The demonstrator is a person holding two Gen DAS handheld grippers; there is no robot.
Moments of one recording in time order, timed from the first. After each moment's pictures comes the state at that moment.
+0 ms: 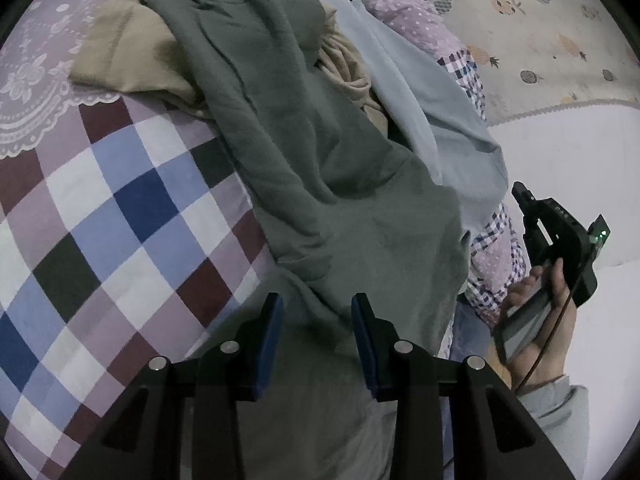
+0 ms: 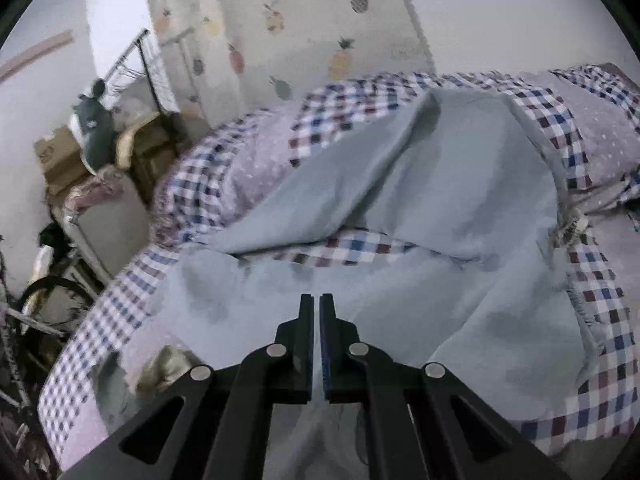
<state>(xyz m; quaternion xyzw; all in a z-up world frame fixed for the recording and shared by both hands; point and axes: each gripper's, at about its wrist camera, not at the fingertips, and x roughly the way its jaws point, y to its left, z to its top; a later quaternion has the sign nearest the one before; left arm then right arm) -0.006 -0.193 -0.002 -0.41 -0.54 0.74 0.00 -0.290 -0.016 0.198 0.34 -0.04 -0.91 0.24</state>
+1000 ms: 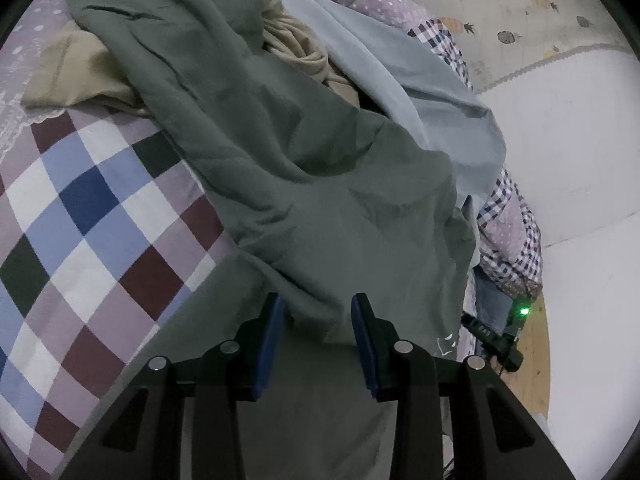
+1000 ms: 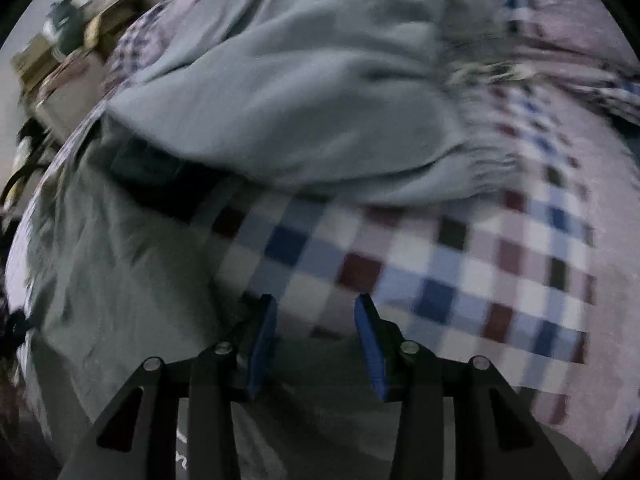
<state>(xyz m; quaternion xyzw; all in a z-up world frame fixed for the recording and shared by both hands) -0.019 -0.157 0.010 -0.42 -0.46 0.78 0.01 -0.292 0.216 0.046 0.53 0.08 -0.80 0.26</state>
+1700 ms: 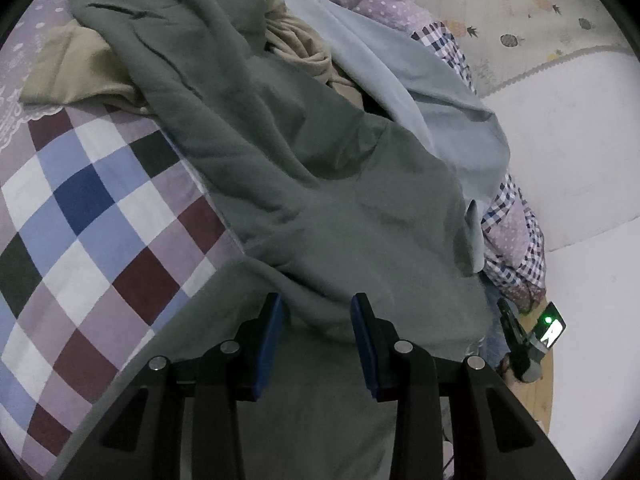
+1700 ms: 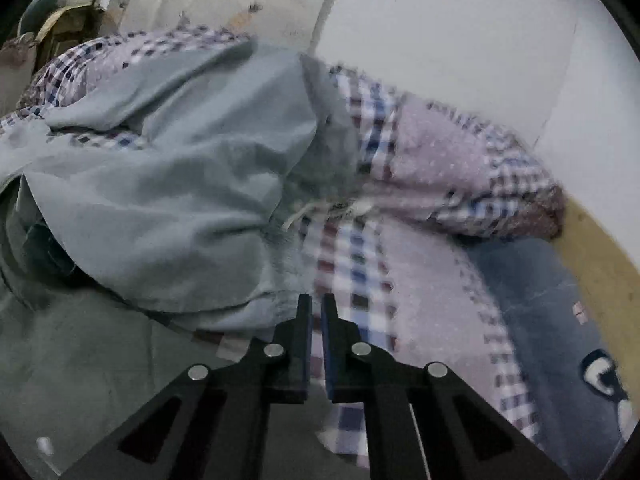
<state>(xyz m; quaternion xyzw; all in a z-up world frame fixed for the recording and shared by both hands) -0.022 -0.154 0.007 -0.42 -0.46 0.78 0.00 -0.285 0.242 0.092 0.38 0.19 -0.90 0.07</state>
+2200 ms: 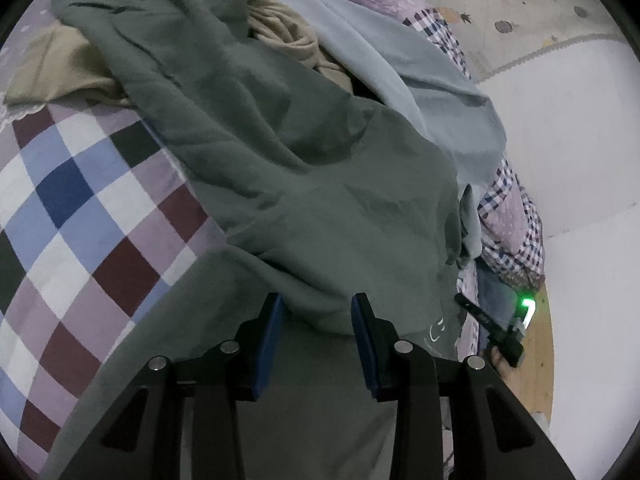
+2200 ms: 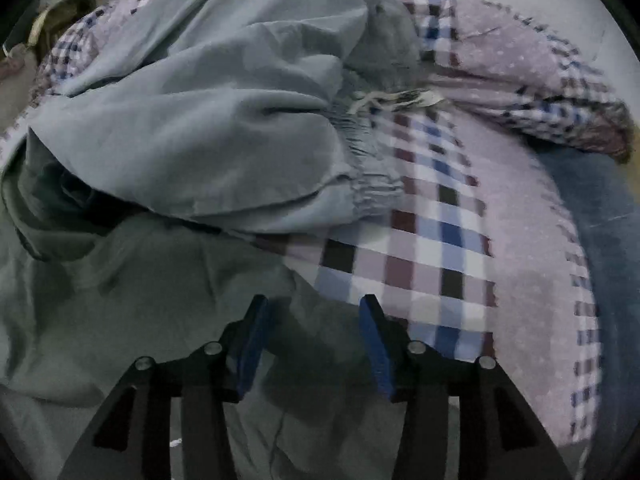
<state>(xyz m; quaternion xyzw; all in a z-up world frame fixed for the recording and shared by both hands) -0.024 -0.147 0.013 -0.43 -0.45 0.78 0.02 -0.293 0.228 0.060 0.47 0.15 -0.87 0.08</state>
